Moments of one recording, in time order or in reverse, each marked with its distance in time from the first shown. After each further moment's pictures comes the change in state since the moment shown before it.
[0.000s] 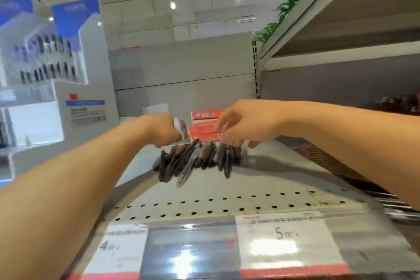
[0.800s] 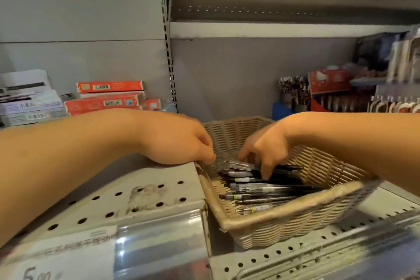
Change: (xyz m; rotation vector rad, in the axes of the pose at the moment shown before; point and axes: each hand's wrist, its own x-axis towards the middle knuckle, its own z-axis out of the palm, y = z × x) left_hand -0.060 0.242 0.022 -0.049 -0.301 0.717; right_hand -0.100 0.213 -0.016 -0.366 -0.678 0.349
